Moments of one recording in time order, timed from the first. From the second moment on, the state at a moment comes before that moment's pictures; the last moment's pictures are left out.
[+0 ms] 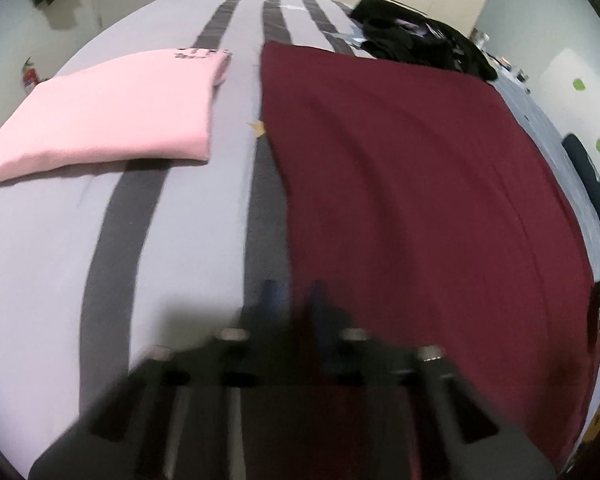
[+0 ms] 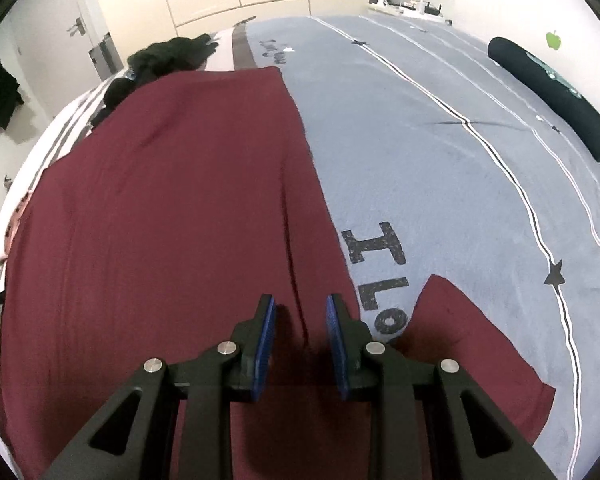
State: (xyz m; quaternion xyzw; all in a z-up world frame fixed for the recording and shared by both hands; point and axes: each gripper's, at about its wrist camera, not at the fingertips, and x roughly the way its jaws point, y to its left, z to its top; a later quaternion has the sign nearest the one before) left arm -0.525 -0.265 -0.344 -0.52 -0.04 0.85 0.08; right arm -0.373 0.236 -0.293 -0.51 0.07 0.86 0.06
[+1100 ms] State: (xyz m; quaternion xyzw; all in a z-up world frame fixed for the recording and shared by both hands) left arm -0.554 -0.252 -0.339 -0.50 -0.01 0.87 -0.03; right arm -0.494 0.268 -0.322 -0.51 0.04 0.85 0.09
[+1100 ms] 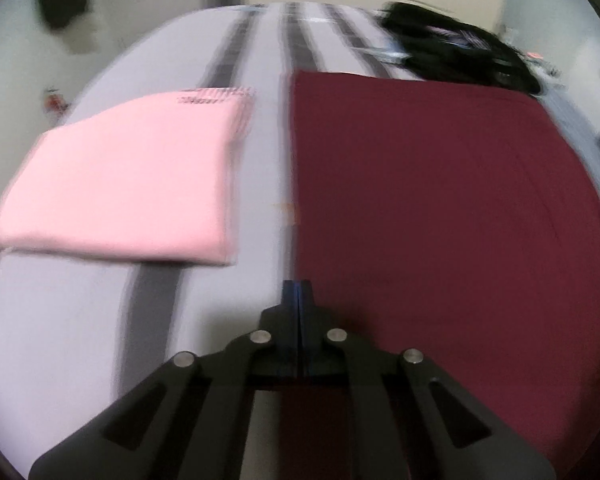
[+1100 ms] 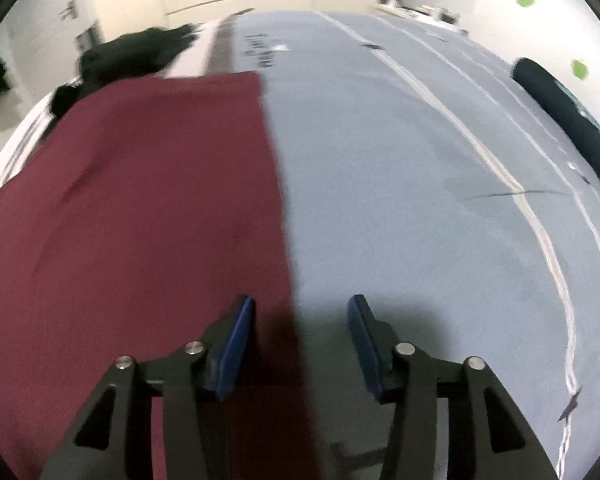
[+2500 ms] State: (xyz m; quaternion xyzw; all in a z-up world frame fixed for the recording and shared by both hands) left arm -0.106 -0.219 -0.280 -0.54 -0.12 0.82 -0.12; right arm -0.110 0.282 -0.281 -0.56 0.06 0.82 -0.06
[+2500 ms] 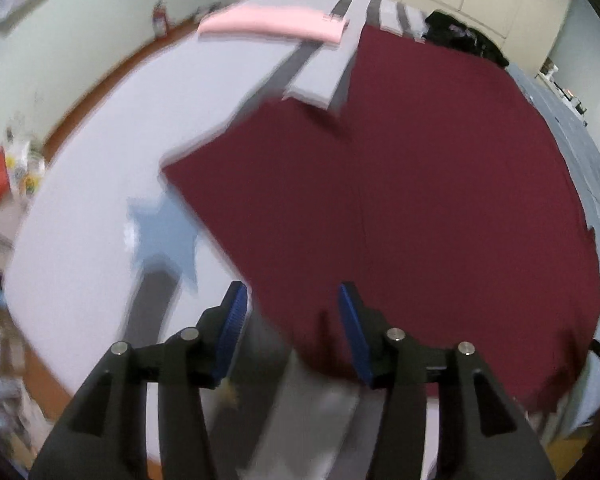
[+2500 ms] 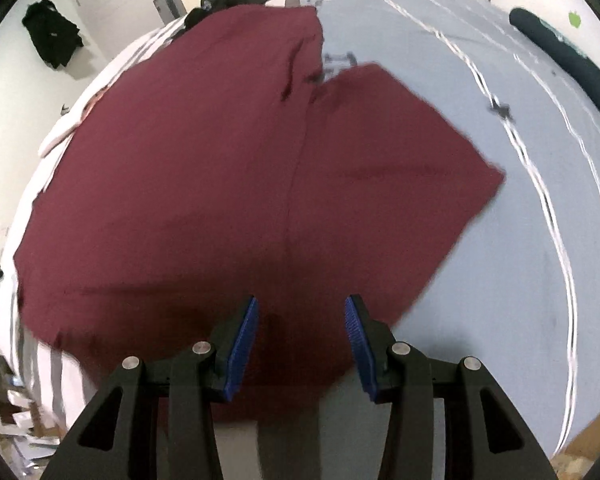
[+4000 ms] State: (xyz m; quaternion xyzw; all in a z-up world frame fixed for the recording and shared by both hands) left arm -0.092 -0.081 -0.271 -0.51 -0.13 0.85 0.05; right arm -0.129 0.164 -0.260 -0.54 0.09 0.83 -0.13
